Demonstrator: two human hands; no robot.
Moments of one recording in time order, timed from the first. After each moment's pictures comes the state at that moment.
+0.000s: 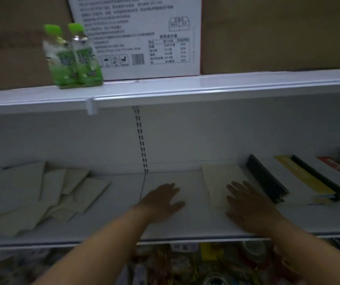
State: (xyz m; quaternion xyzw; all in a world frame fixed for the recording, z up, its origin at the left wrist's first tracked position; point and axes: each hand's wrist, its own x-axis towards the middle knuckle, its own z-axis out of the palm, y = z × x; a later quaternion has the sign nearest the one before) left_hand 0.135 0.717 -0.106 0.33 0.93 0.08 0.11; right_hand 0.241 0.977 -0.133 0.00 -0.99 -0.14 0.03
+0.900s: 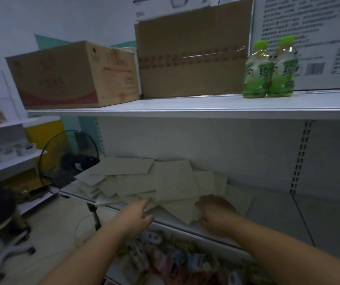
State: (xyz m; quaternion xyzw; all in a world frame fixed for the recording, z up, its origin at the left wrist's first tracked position) left_hand 0.130 0.238 -0.075 0.02 0.99 0.13 0.06; right_hand 0.089 0.483 -0.100 0.24 -0.97 -0.02 0.02
